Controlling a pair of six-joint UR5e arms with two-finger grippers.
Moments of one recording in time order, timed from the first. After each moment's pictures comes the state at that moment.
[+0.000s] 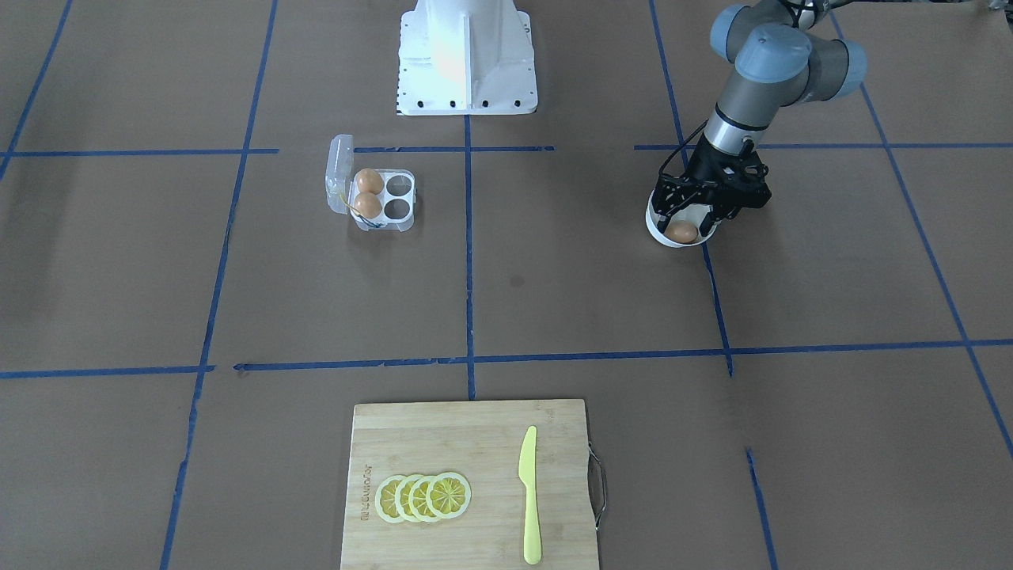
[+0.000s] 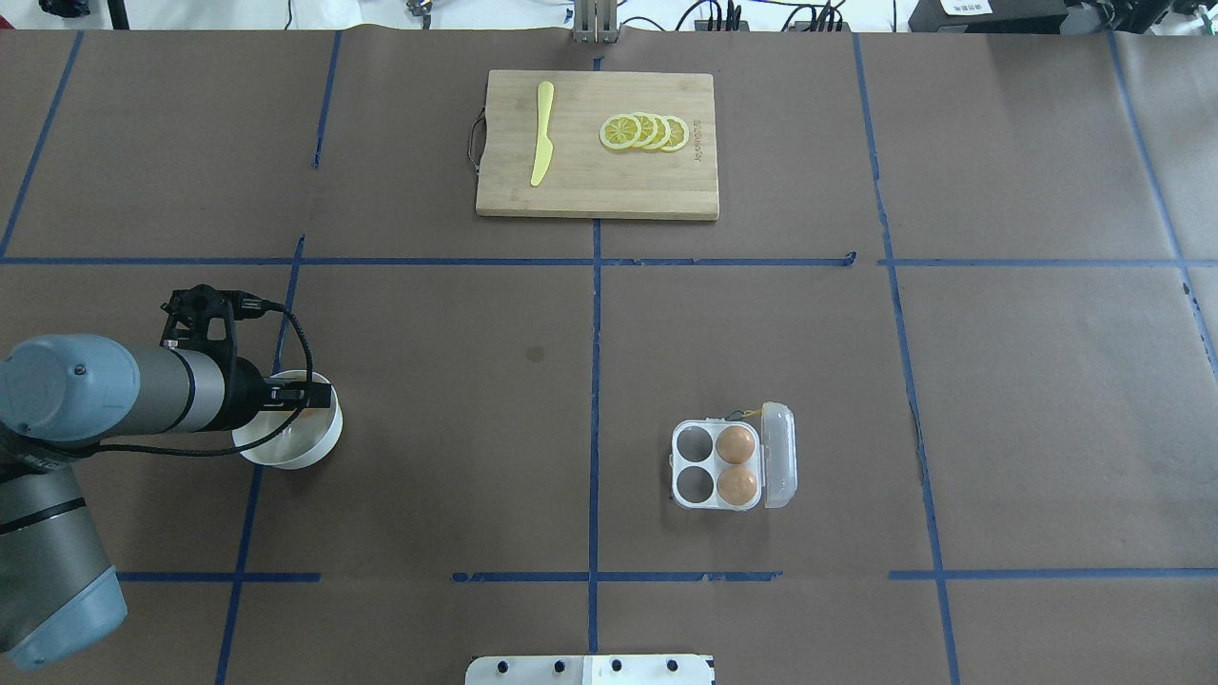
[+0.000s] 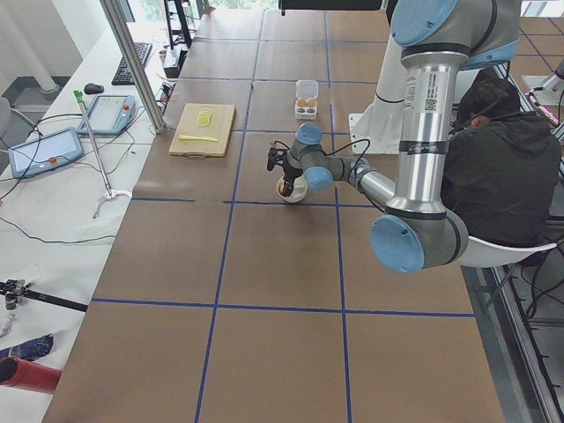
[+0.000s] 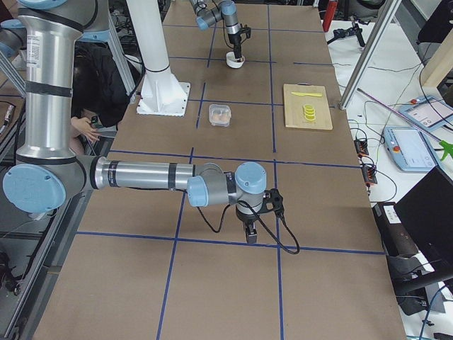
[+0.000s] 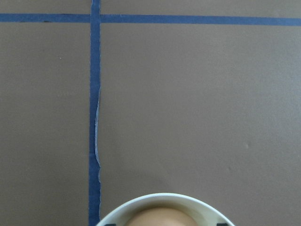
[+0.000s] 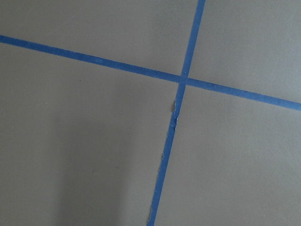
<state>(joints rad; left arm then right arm) -0.54 -1.62 -1.87 -2.15 -1.73 -1.18 1.47 -1.69 1.67 -1.41 2.32 -0.04</state>
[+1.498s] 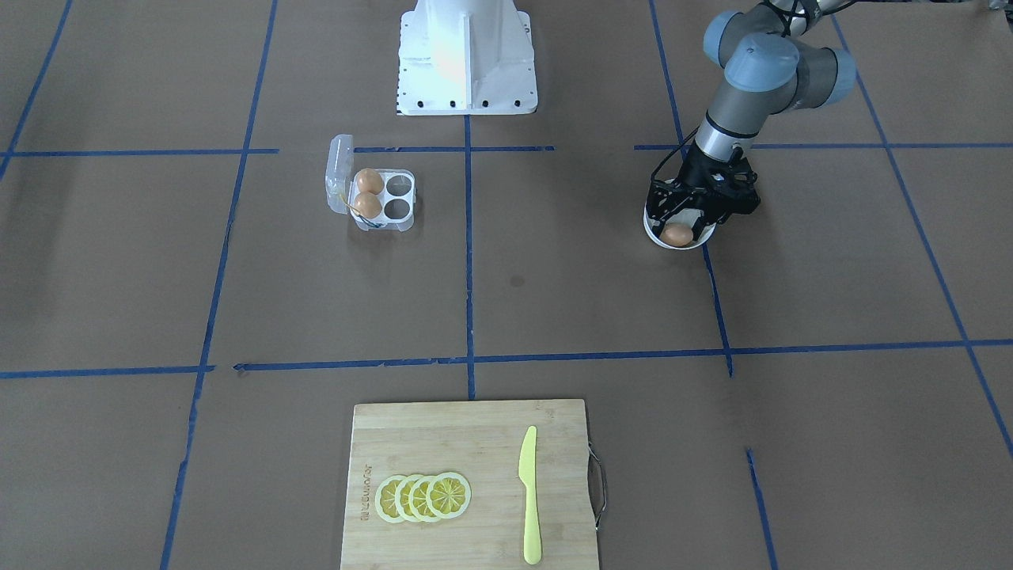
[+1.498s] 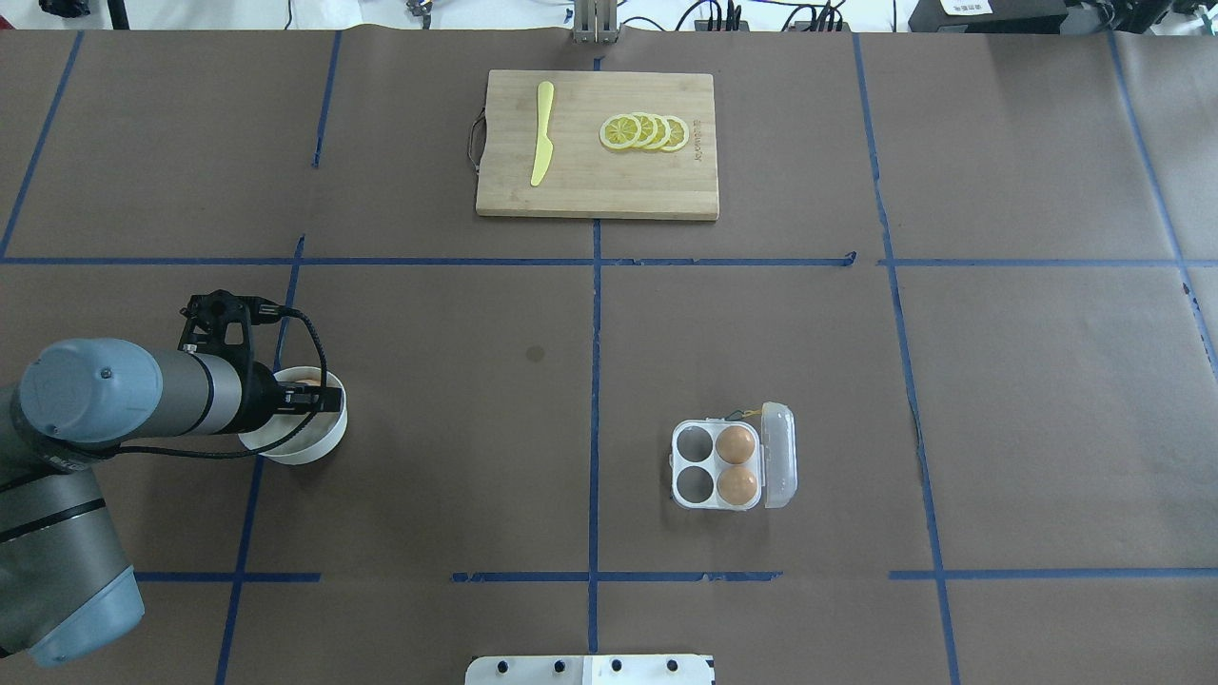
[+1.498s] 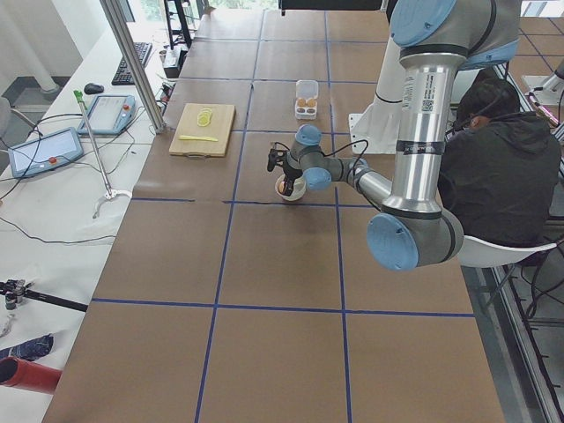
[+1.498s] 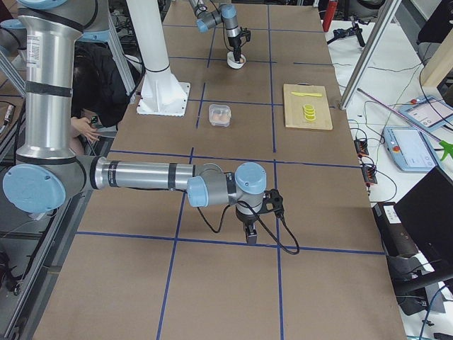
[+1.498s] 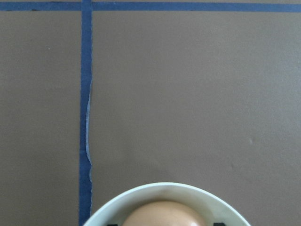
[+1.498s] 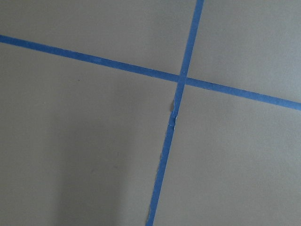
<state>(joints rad) -0.53 -1.65 -1.84 -2.16 -1.72 -1.18 1.47 -1.69 1.66 -1.41 2.31 -0.04</state>
